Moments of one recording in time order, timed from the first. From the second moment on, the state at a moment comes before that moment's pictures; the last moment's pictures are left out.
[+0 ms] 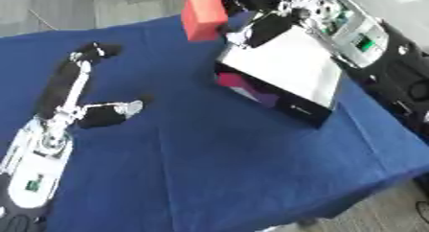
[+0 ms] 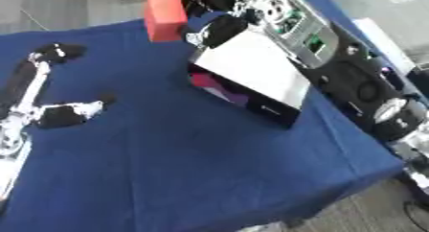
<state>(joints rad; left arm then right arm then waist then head) -0.68 0.10 -0.33 -1.33 -0.74 -0.14 0.04 -0.67 -0.77 0.30 -1.66 -0.01 0.22 0.31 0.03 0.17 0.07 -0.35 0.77</state>
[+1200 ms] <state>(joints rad) -0.65 0.12 -0.32 -1.34 -0.74 -0.13 0.06 -0.57 -0.80 0.21 -1.38 0.19 0.18 0.17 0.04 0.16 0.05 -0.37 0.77</state>
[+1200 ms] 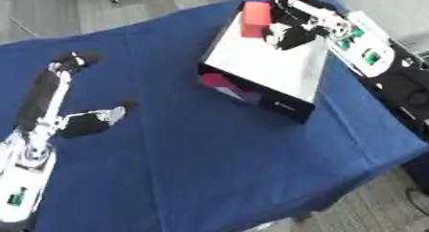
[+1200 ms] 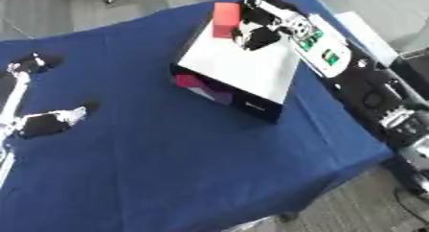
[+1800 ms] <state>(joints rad) -0.65 0.12 -0.32 -1.34 -0.73 -0.12 0.06 -0.57 -0.80 0.21 -1.36 0.27 0.10 0.32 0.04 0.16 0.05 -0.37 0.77</state>
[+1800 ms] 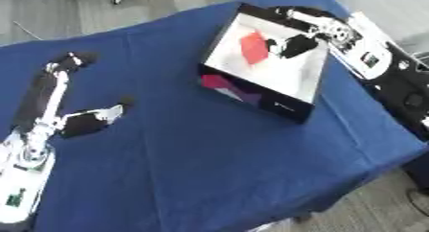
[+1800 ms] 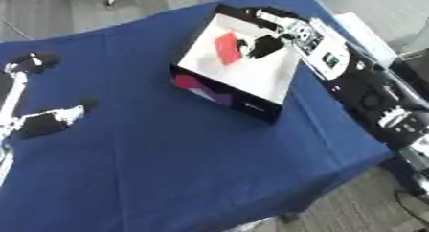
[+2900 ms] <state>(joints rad) -0.65 0.16 -0.30 -1.36 -0.68 -0.06 0.10 -0.55 -0.81 0.12 -1.61 -0.26 0.17 0.10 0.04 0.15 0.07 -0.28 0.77</state>
